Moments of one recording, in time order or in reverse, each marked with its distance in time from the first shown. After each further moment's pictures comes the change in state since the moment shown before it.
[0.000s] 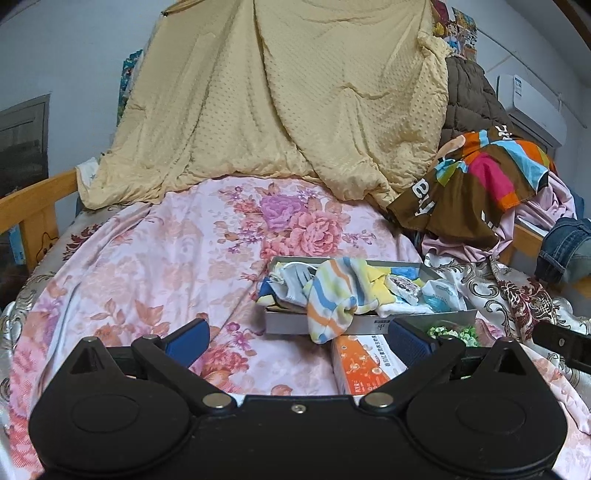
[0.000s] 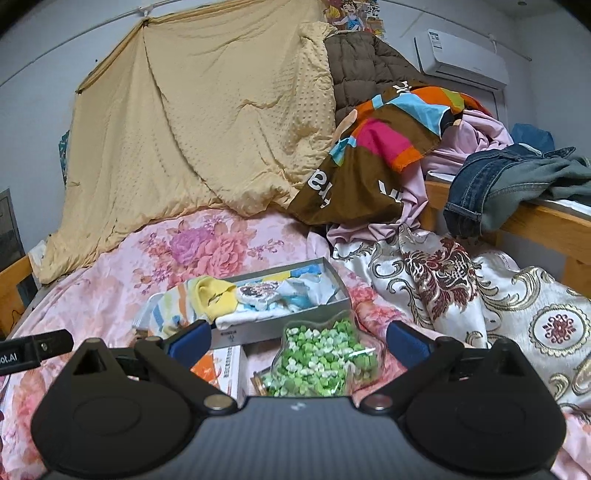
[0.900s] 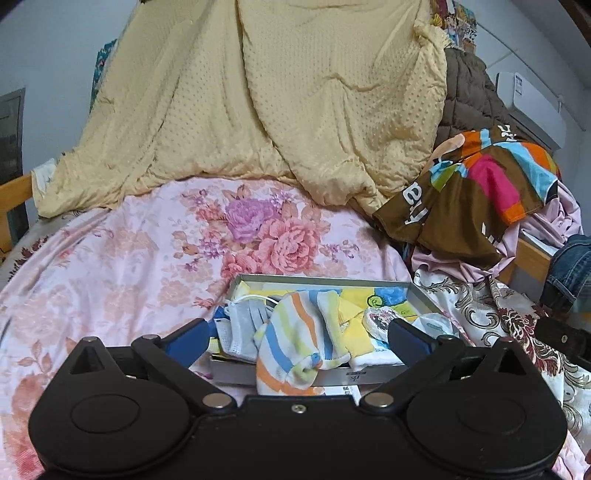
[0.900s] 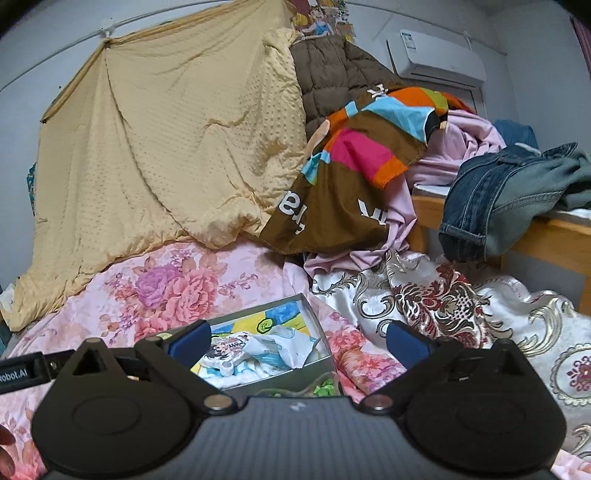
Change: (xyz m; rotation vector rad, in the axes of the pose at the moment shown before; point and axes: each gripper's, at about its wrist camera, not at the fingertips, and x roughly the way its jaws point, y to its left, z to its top) left arm 0.095 -0.045 0.048 -0.009 0.020 -0.040; right arm 0.077 -0.030 0.045 0.075 -0.060 -0.049
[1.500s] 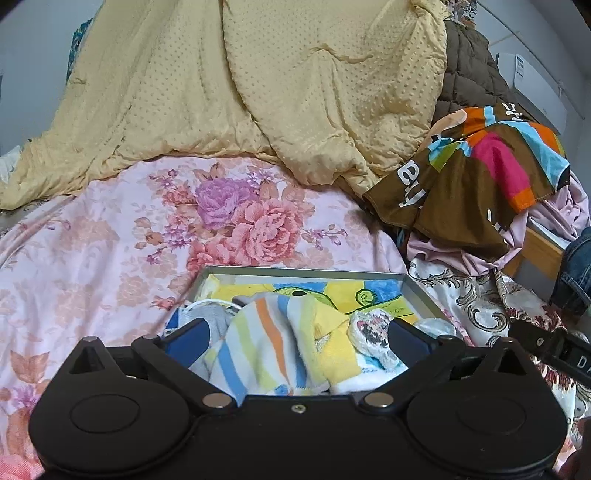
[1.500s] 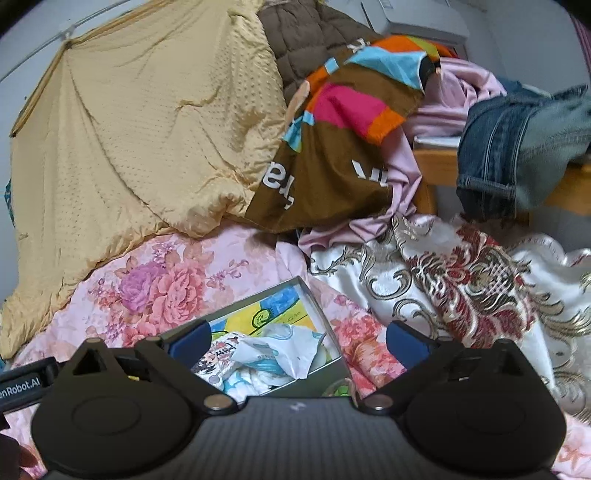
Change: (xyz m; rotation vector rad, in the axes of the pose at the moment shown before) left arm 0.080 -0.023 0.012 -0.003 0.075 -0.032; right arm 0.079 -0.010 0.000 0.104 0.074 -0.003
